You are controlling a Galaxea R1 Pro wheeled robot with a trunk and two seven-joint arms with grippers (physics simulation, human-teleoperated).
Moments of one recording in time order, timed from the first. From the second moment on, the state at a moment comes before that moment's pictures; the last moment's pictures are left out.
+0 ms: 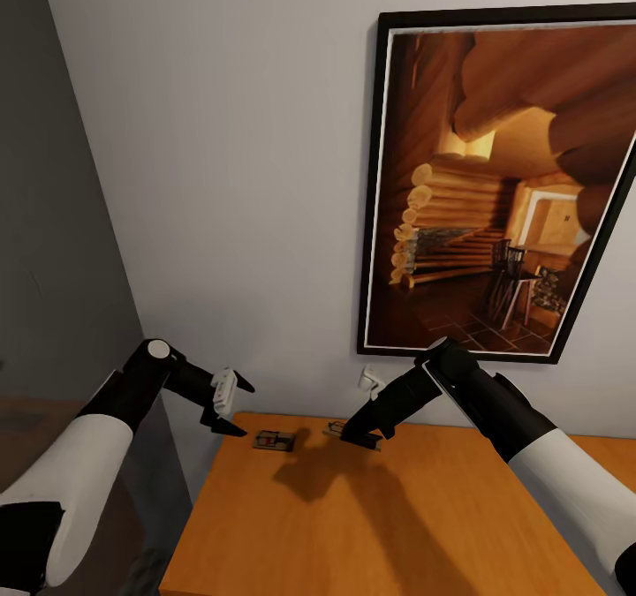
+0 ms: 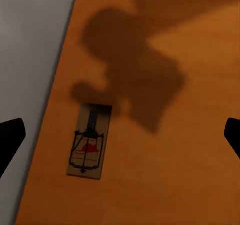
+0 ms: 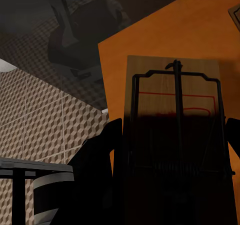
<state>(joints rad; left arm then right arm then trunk) -0.94 0.14 -0.01 -0.75 -0.66 -0.07 -1.57 -0.88 -0.24 0.55 -1.13 0.07 0.95 1.52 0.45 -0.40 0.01</state>
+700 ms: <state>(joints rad) -0.94 0.11 -0.02 -0.74 -0.66 -0.07 -1.55 -0.88 -0.24 0.55 -1.13 0.07 0.95 1.52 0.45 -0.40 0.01</state>
